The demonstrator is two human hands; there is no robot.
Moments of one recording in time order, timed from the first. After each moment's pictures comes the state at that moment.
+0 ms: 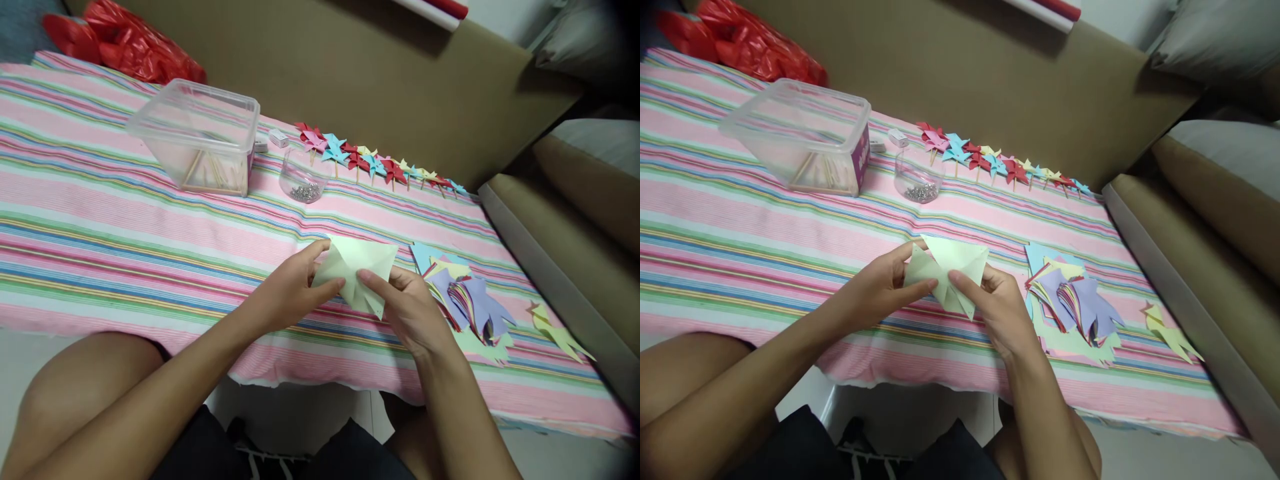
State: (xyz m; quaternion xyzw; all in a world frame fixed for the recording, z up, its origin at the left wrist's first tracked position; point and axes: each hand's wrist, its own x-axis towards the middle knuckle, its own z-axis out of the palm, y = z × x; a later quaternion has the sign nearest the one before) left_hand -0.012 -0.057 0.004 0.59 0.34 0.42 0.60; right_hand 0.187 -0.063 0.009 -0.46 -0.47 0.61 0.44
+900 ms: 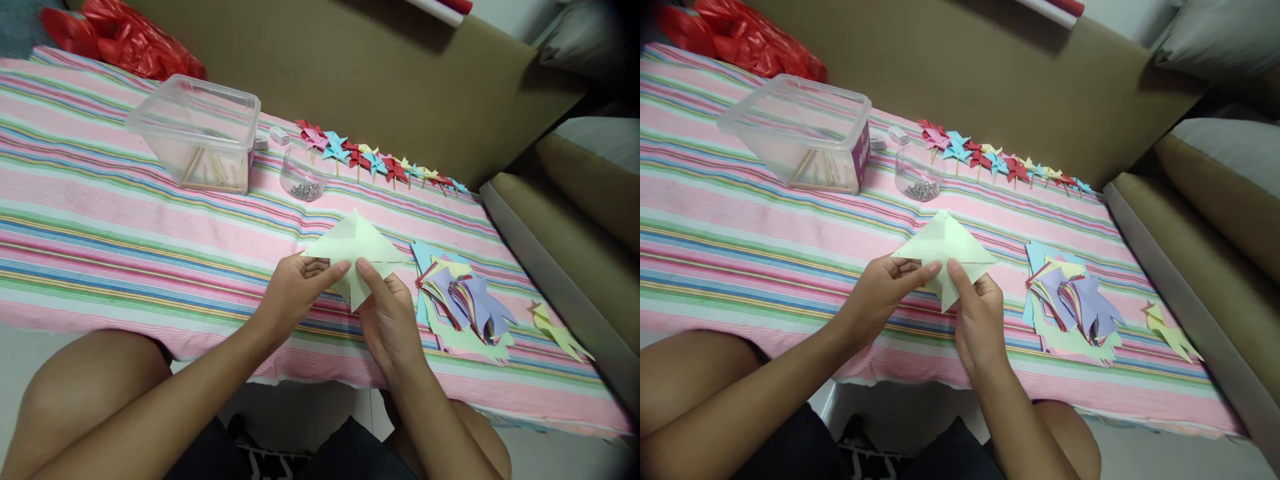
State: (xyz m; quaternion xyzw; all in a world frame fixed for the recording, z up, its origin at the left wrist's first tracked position) left_hand 0.010 -0.067 0.001 0.38 0.38 0.52 0.66; right_hand 0.141 -0.076 -0.002 -0.43 -0.34 0.58 0.61
